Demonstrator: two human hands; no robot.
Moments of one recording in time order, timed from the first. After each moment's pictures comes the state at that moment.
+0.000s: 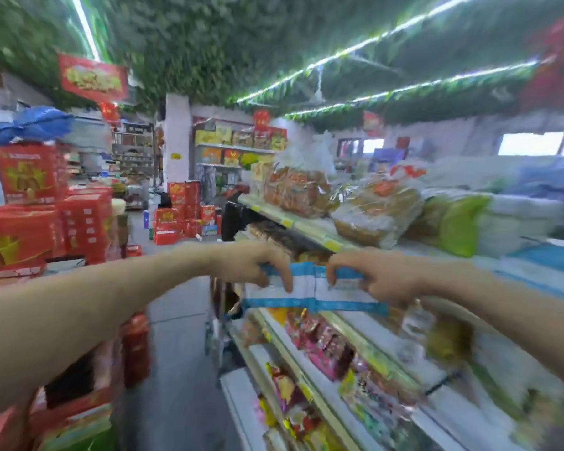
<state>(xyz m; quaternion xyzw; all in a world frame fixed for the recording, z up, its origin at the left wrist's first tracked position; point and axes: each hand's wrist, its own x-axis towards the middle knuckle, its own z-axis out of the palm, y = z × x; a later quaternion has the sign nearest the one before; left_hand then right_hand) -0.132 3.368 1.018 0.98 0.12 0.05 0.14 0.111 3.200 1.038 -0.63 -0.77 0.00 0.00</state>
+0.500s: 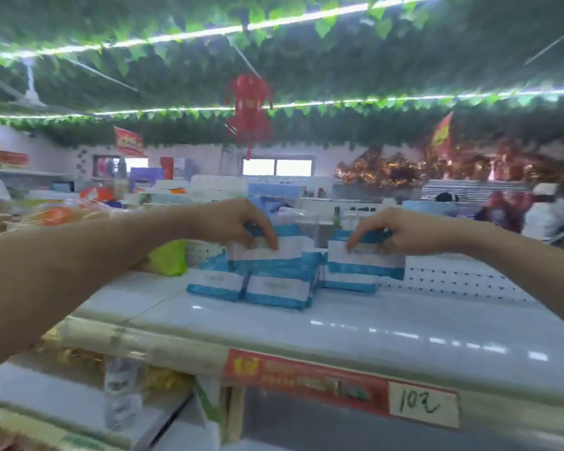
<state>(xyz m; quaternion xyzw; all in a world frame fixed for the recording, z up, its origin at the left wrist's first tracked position) 0.309 3.127 1.141 0.96 -0.22 0.11 0.12 0.390 2.778 1.139 -0.90 -0.42 -0.06 0.12</state>
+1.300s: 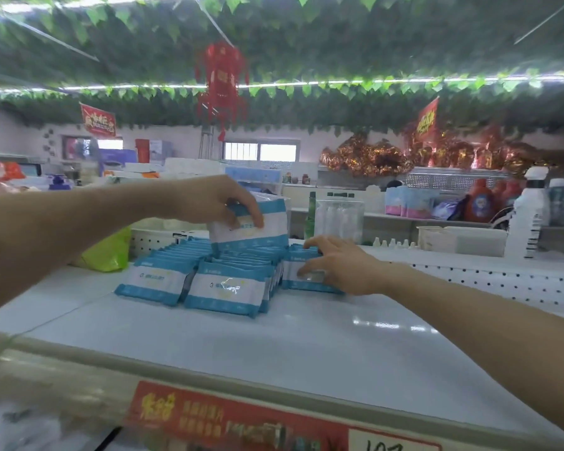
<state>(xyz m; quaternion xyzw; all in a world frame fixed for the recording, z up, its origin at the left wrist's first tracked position) 0.411 3.089 1.144 0.95 -0.22 0.11 0.18 0.540 2.795 1.031 -0.87 -0.45 -0.21 -0.09</state>
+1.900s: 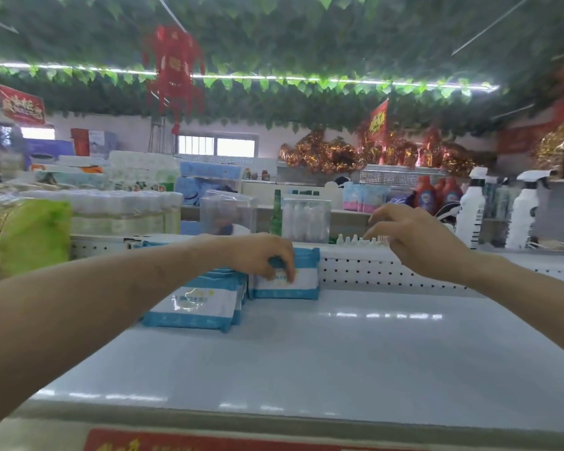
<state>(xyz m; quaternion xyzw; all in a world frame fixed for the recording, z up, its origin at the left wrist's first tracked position) 0.531 3.002 1.066 0.92 -0.38 0.04 0.01 0.510 2.657 1.078 -0.86 -0.34 -0.38 -0.02</state>
